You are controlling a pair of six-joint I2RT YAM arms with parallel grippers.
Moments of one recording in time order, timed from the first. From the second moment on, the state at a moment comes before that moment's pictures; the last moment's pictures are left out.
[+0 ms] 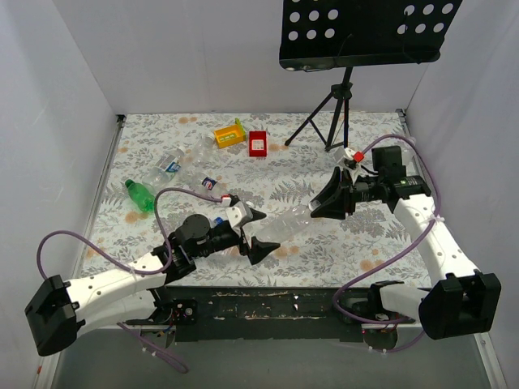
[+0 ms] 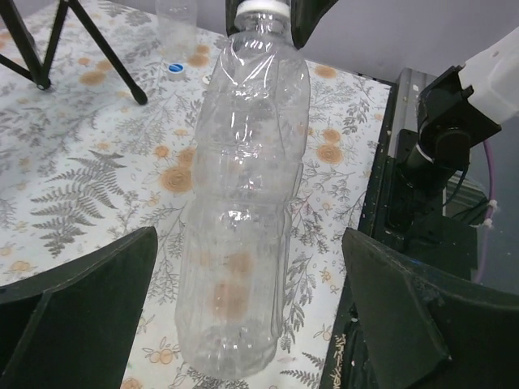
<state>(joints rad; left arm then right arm) -0.96 0.94 0.45 0.45 0.26 -0.10 0.19 1.17 1.00 -0.69 -1.44 -0.55</state>
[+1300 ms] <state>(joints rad) -0.96 0.67 0.42 0.08 -0.14 0.25 -0.36 1.14 1.37 -1.35 -0.80 -0.90</state>
